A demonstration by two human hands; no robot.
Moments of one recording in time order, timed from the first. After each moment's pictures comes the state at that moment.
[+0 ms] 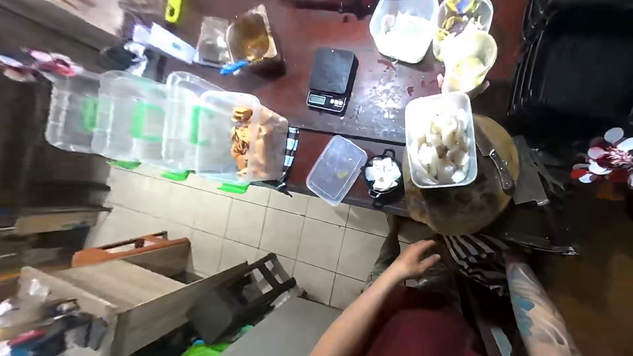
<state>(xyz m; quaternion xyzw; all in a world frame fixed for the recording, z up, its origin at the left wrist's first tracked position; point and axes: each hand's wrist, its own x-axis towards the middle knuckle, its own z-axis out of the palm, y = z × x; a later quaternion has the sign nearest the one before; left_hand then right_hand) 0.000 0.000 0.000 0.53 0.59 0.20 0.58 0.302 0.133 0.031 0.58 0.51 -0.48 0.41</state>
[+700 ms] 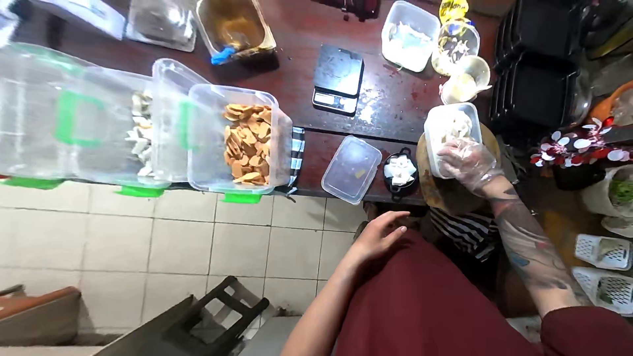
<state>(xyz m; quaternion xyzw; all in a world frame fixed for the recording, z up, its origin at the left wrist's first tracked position) -0.192 -0.003 0.100 0.57 0.49 0.35 0.56 0.058 0.231 0.166 0.36 0.92 -0.17 -0.07</state>
